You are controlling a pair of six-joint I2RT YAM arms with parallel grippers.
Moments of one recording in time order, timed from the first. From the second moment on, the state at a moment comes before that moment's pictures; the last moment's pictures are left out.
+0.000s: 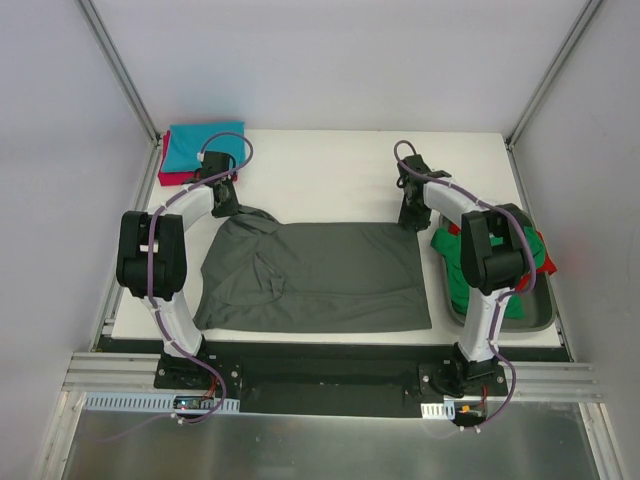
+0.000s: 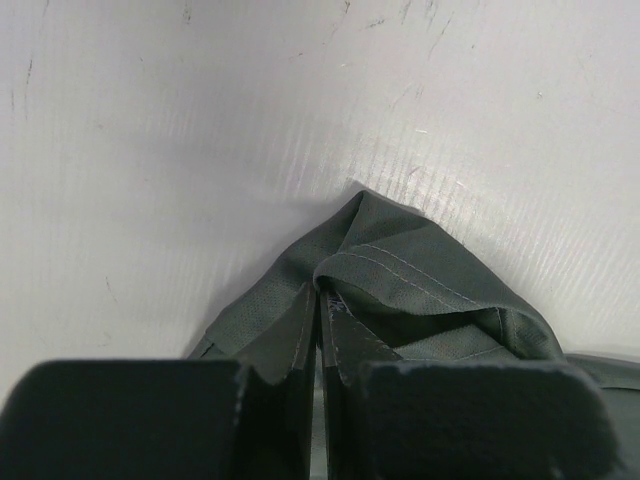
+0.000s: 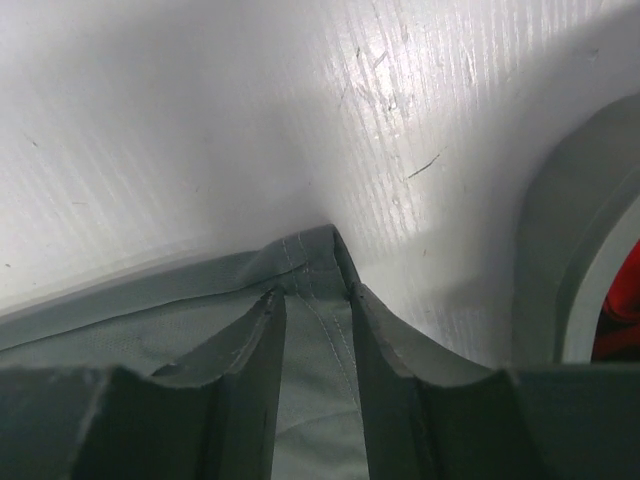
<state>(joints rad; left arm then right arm) -0.09 1.84 1.24 -0.38 -0.11 -0.37 0.29 1.98 1.43 -0.69 0.27 0.49</state>
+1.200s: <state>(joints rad) -0.08 1.84 1.23 -0.37 -0.11 -0.37 0.24 2.04 1.48 -0.66 0.19 0.46</state>
